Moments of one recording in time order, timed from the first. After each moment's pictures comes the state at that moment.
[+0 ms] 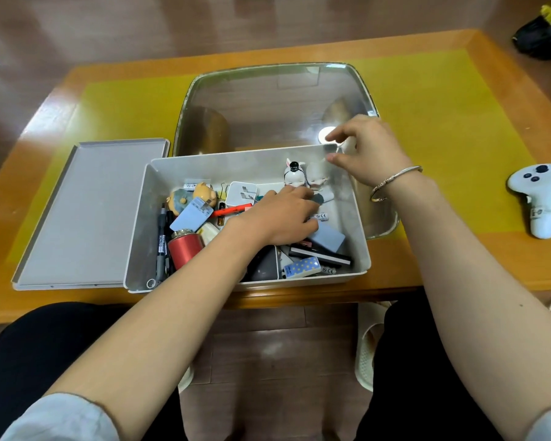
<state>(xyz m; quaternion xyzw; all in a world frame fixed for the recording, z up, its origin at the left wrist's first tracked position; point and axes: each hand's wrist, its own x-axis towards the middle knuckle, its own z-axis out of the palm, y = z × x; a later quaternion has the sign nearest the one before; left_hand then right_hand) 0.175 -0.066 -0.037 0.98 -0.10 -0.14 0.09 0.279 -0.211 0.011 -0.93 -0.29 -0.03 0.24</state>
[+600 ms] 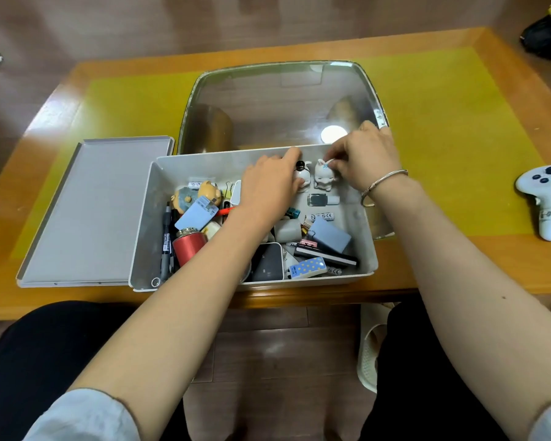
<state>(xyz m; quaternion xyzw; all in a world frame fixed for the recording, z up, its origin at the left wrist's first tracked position) 0.194 -0.047 -0.035 0.99 0.06 0.11 0.09 0.275 -0.193 0.000 -0.95 -0.28 -0.05 0.10</state>
